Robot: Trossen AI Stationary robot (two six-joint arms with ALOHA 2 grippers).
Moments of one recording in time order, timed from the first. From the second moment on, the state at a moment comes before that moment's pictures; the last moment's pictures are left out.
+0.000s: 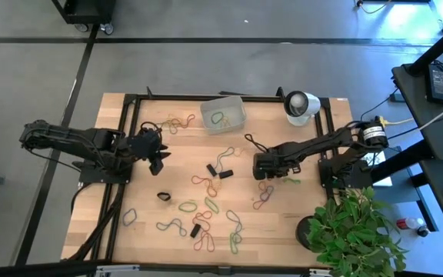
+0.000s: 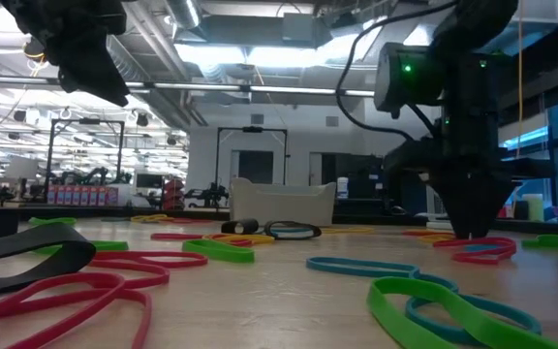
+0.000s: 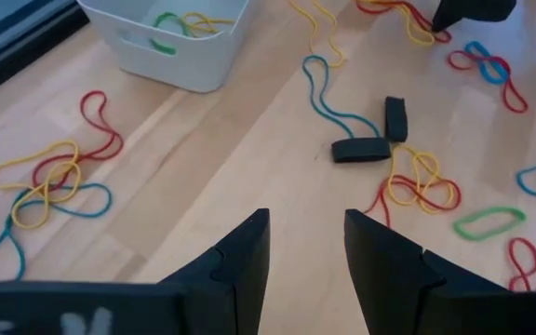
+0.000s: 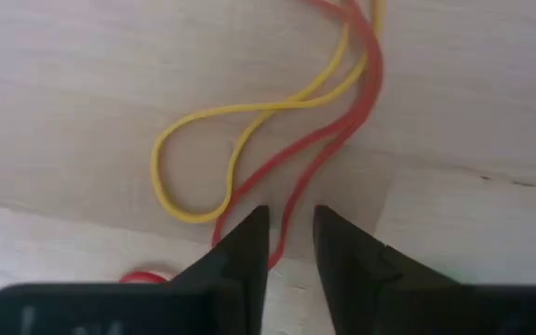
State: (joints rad) left arm -0.12 0.71 0.66 -0.73 -0.37 -0.57; right arm 0.03 1.66 0.82 -0.70 0.00 1.44
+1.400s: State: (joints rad) left arm 0.06 0.71 0.66 -0.73 -0.40 -0.53; right arm -0.09 1.72 1.75 -0.88 0.60 0.69
